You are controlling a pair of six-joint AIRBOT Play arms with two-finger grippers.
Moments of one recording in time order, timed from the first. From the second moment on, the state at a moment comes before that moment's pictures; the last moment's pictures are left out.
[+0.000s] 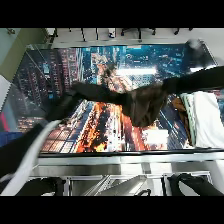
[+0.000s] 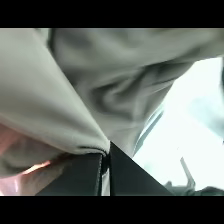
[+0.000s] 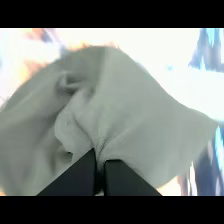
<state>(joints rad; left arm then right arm) -0.62 -1.40 1.54 -2.31 0.94 1.66 0.07 -1.08 1.44 1.95 -1.27 -1.62</state>
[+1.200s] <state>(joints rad) -0.53 -1.35 1.11 -1.74 0.76 1.36 0.18 -1.28 0.96 2.23 -0.97 -1.92</state>
